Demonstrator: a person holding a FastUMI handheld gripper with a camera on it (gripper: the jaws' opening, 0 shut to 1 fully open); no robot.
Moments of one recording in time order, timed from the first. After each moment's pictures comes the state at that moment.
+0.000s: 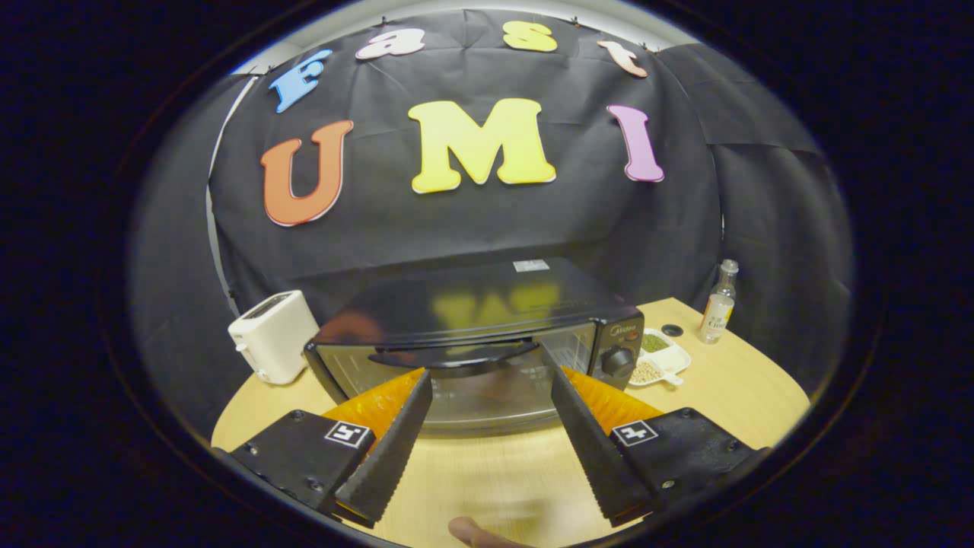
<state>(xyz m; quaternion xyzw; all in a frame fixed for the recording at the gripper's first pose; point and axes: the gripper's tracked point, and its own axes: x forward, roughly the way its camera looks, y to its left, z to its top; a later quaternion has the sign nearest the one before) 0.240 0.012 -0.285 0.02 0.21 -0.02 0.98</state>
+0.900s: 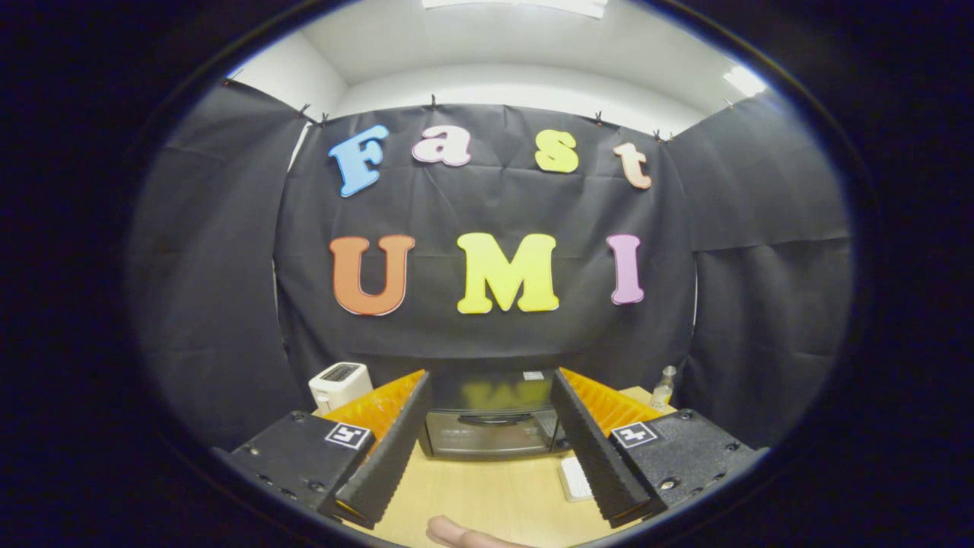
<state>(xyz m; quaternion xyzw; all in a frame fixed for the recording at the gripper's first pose) 0.054 0.068 -0.075 -0.02 0.07 0.00 1.00</state>
